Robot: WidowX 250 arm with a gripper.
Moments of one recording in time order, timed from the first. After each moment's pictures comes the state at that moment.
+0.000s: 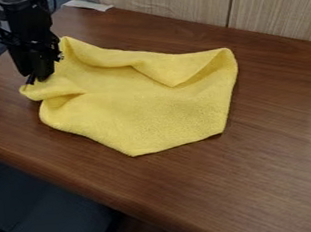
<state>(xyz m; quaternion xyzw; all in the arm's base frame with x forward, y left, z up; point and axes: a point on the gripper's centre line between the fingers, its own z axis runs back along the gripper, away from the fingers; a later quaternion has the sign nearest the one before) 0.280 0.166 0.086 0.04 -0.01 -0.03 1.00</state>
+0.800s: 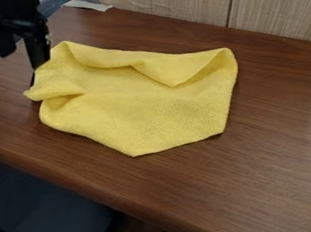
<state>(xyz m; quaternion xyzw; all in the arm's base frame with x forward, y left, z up) 0.271 0.167 0.124 0.05 -0.01 -0.02 1.00</state>
